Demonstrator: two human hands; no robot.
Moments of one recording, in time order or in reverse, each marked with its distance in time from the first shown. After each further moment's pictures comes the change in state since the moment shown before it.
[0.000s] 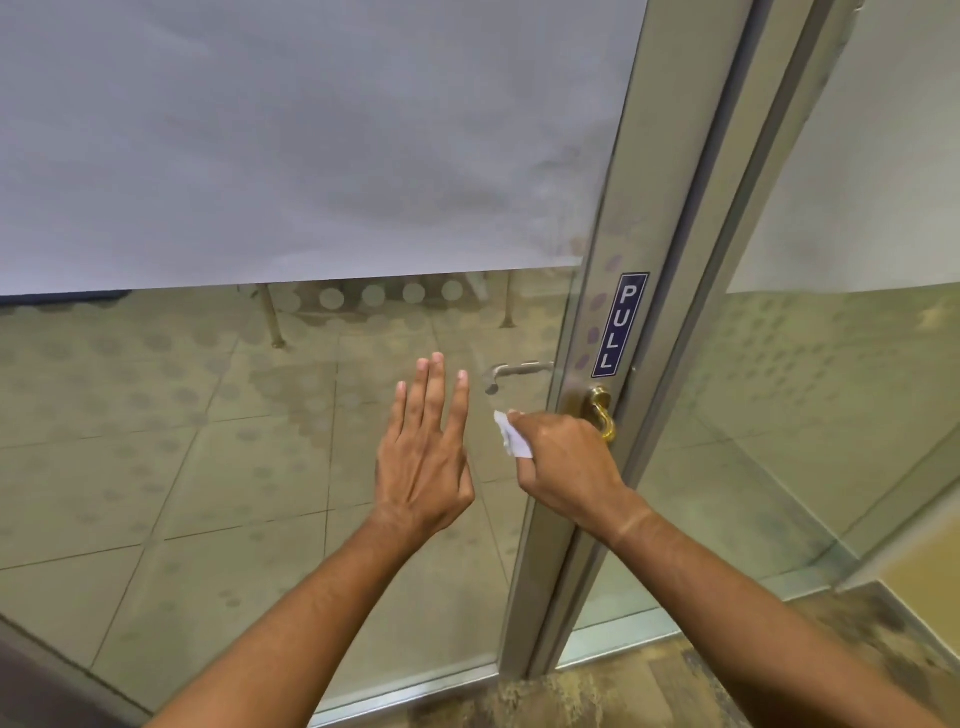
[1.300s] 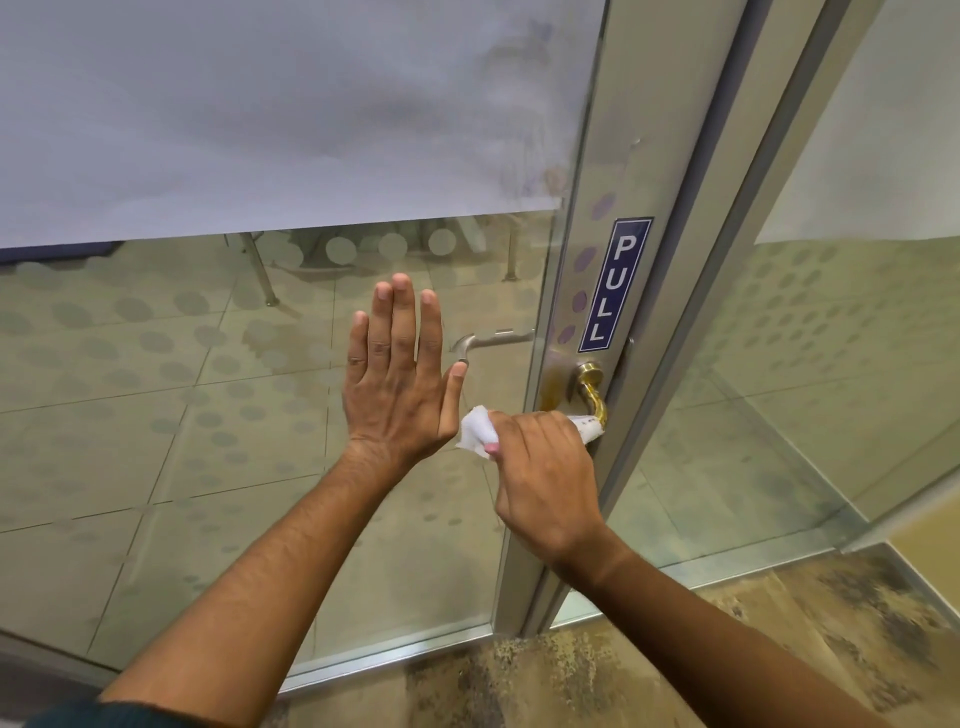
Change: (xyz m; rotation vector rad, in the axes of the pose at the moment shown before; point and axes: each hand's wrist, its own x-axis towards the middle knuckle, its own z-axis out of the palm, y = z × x) left_hand 0.062 0.004 0.044 0.094 0.354 0.012; right_hand -0.027 0.024 0.058 -0.032 0.228 -0.002
